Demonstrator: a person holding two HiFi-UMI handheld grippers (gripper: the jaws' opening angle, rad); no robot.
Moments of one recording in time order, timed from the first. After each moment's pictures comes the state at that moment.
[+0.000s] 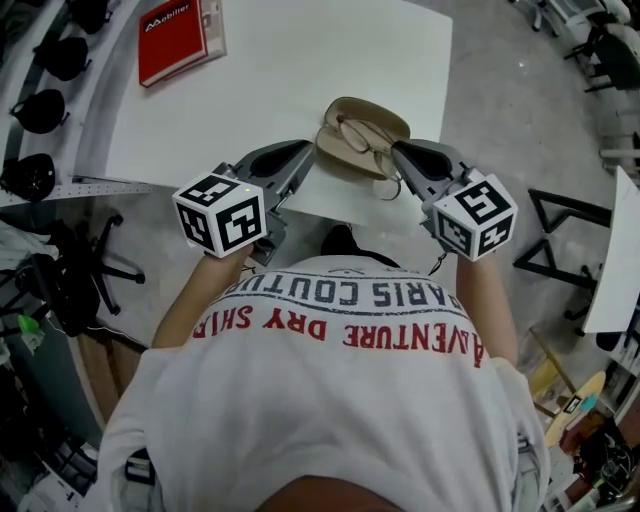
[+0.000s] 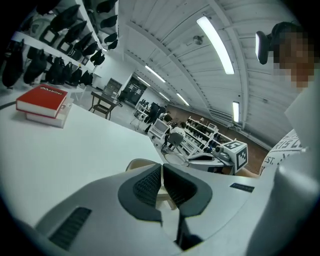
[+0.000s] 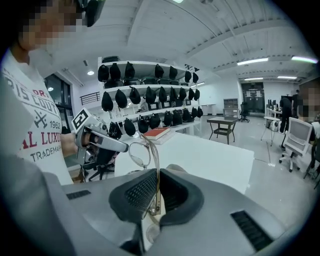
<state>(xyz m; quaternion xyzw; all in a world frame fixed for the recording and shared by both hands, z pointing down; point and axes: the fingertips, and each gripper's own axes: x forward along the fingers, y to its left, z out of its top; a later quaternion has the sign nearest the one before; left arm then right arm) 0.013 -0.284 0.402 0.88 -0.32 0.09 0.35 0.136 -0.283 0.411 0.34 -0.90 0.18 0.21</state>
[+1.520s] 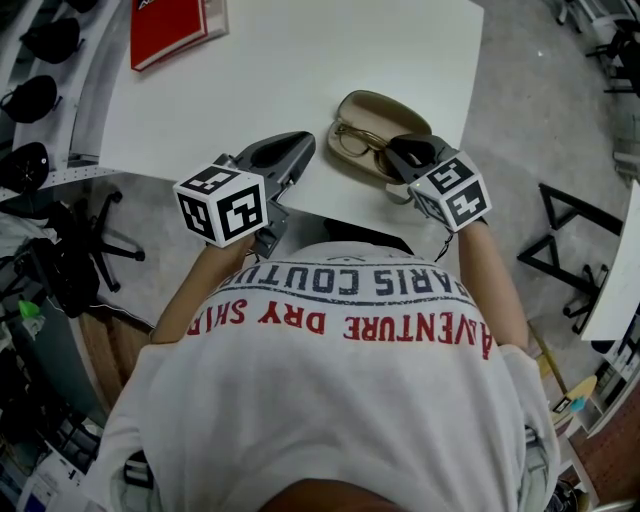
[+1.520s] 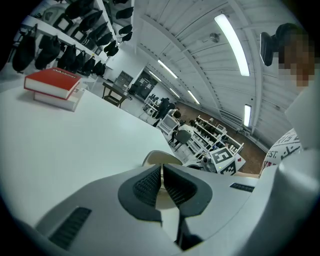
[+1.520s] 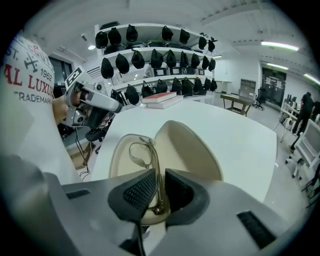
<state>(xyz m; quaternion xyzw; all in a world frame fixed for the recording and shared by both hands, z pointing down) -0.005 -0.309 0.457 0.84 -0.34 0.11 0.40 0.121 -0.304 0.540 0.26 -0.87 0.20 0.37</state>
